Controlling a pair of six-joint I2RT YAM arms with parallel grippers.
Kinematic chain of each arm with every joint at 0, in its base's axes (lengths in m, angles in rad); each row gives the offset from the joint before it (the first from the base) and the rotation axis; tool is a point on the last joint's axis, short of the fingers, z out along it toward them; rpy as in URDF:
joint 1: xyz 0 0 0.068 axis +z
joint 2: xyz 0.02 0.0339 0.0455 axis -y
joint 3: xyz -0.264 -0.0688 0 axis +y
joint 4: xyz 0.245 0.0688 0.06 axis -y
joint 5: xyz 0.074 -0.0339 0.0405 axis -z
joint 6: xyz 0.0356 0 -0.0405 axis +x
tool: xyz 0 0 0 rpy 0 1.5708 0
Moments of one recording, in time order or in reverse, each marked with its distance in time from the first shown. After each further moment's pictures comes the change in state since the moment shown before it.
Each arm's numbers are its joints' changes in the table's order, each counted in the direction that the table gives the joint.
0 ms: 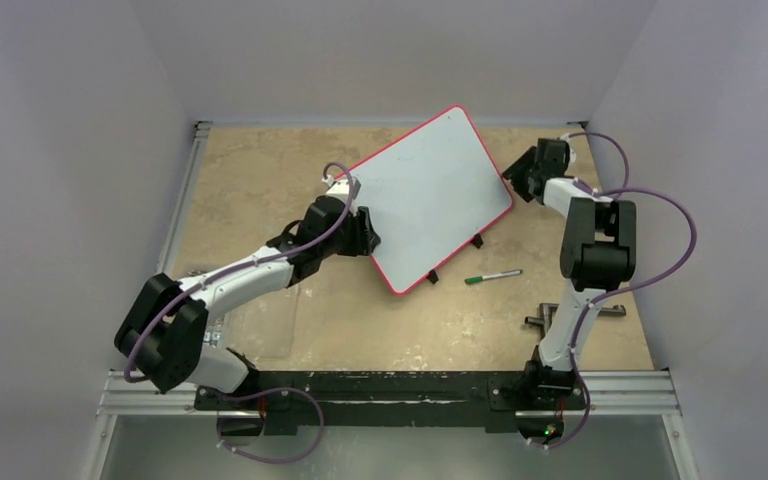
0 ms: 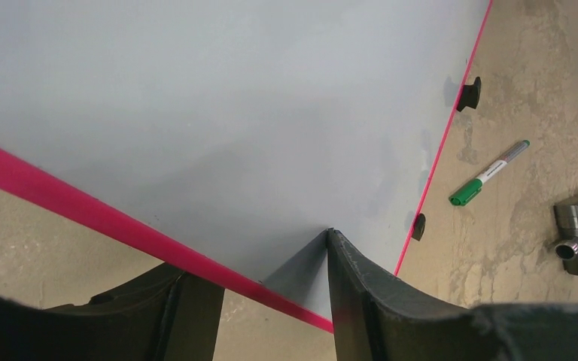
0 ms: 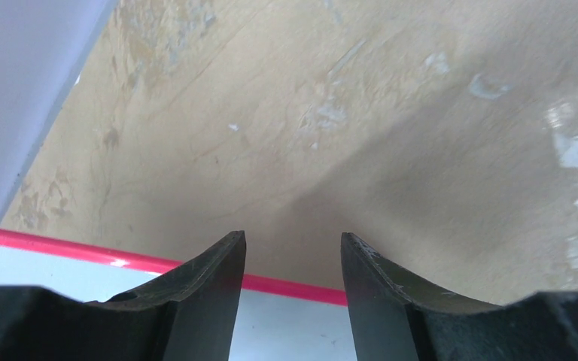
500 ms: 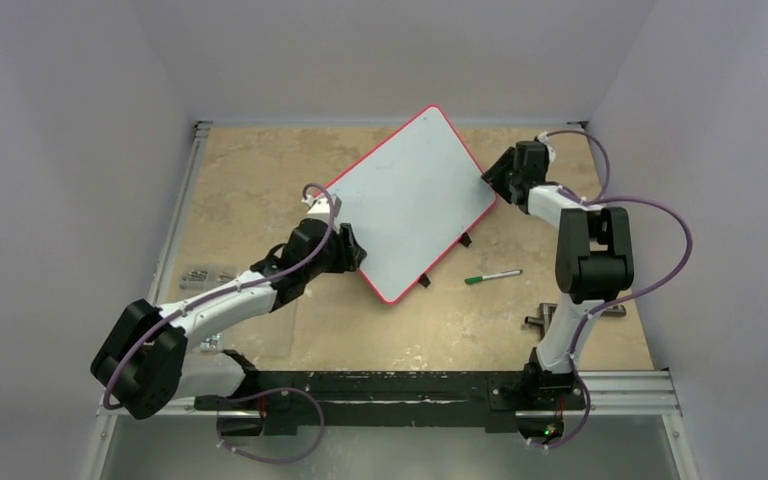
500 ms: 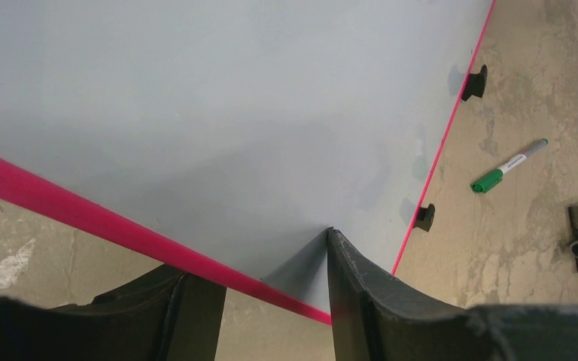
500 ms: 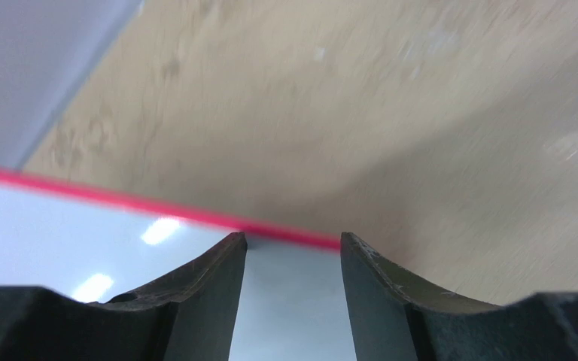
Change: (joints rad) left arm 0.000 0.171 0.200 0.038 -0.079 -0.046; right arm 0.126 0.090 0.102 0.092 0.070 0.000
